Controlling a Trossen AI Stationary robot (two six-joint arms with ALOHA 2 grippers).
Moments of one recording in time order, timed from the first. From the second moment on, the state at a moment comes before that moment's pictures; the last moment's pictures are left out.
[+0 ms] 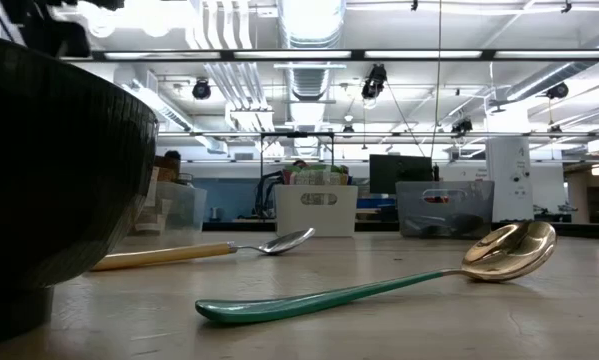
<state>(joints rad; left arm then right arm) -0.11 1.06 1.14 -1.38 0.20 -0.51 0.29 1.74 2.20 -1.36 0.26 0.44</state>
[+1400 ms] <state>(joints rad) -0.48 1.63 1.14 -0.96 0.20 -1.73 0.29 1.74 2.20 -1.40 0.23 0.43</state>
